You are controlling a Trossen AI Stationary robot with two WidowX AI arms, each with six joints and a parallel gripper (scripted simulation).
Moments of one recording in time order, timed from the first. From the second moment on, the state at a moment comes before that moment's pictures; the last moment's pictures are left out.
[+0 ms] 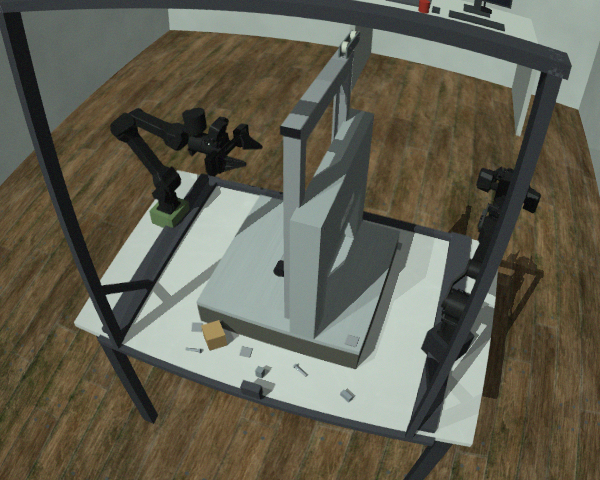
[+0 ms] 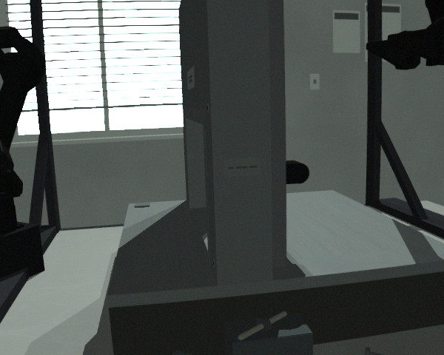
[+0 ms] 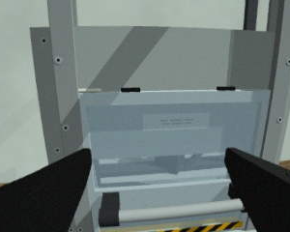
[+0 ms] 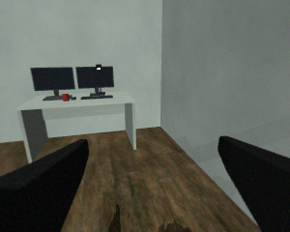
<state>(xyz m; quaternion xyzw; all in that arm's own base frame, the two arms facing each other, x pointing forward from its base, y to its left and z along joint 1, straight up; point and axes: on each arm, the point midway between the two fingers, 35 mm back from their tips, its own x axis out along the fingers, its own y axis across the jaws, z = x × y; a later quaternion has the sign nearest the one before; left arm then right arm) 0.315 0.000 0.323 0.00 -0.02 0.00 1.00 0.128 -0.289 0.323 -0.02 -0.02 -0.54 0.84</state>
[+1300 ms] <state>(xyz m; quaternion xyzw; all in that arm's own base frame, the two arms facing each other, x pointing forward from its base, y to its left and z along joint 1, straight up) 0.315 0.000 0.323 0.00 -0.02 0.00 1.00 0.129 -0.289 0.324 -0.02 -0.02 -0.54 0.84</state>
